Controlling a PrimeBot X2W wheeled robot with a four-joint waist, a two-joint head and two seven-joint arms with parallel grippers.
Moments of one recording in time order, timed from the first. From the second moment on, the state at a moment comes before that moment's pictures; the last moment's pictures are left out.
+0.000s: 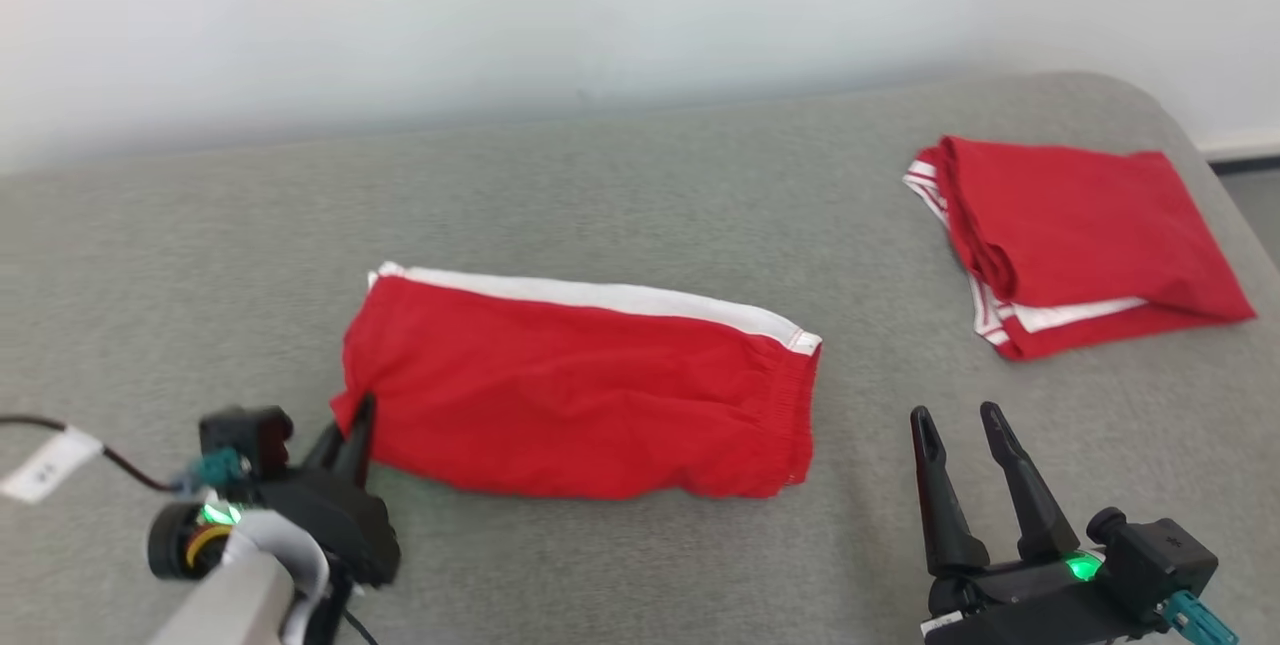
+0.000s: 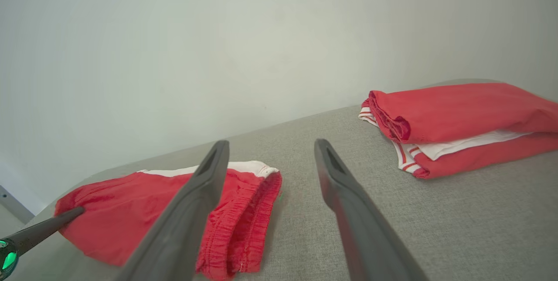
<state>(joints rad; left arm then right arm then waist) -0.63 0.33 -0.67 0.90 -0.89 -0.10 -0.26 -0.03 -0.12 0.16 0.09 0.40 0.13 -0.26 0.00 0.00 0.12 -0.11</state>
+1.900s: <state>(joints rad) -0.14 0.32 -0.26 0.24 -0.40 0.11 -0.26 -0.31 -0.13 0.08 0.71 0.31 0.13 -0.12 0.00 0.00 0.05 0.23</state>
